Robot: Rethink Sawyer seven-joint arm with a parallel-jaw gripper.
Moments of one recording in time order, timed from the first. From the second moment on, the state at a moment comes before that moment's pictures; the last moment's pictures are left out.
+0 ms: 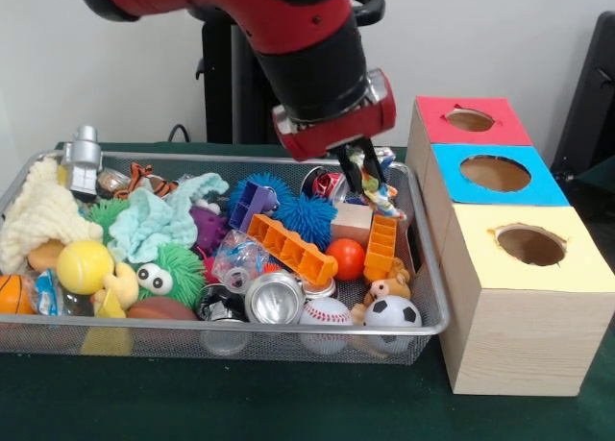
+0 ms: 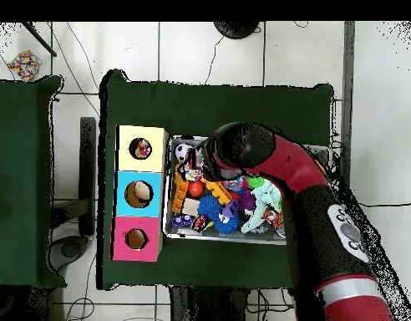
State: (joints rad) arm -0.51 -0.59 0.32 1.54 0.10 0.91 1.32
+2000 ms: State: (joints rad) arm -0.65 -0.48 0.80 1.76 -0.07 0.55 1.32
